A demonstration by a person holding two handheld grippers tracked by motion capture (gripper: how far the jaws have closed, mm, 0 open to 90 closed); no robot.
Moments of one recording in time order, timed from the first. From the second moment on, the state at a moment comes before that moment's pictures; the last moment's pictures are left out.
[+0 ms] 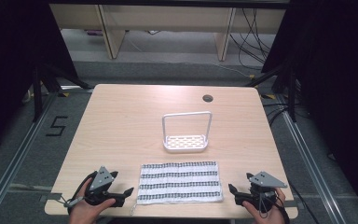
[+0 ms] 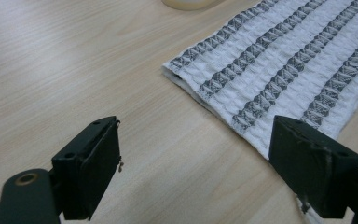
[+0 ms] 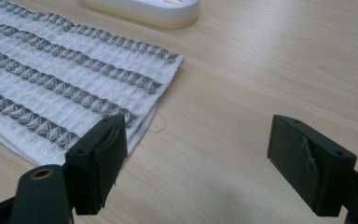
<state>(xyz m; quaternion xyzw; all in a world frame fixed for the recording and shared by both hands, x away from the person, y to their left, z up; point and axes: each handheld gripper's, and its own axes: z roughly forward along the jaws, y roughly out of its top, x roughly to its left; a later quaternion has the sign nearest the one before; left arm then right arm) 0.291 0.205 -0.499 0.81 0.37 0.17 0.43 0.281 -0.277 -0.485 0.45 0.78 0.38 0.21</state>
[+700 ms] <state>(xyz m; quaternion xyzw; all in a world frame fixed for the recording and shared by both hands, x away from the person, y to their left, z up) 0.308 0.168 -0.481 0.80 0.34 0.12 0.47 0.269 -0.264 -0.479 0.44 0.78 0.39 0.20</state>
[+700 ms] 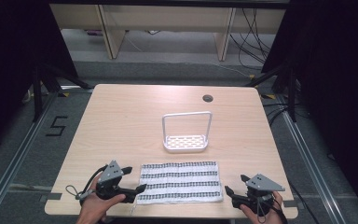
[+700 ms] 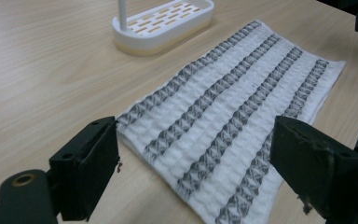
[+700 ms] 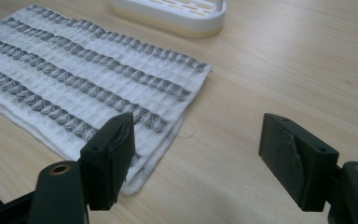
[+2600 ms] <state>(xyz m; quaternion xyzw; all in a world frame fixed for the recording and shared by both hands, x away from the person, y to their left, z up) 0.425 -0.075 -0.502 0.92 0.16 0.04 0.36 0.273 -0.232 -0.503 0.41 0.84 0.32 0.14</state>
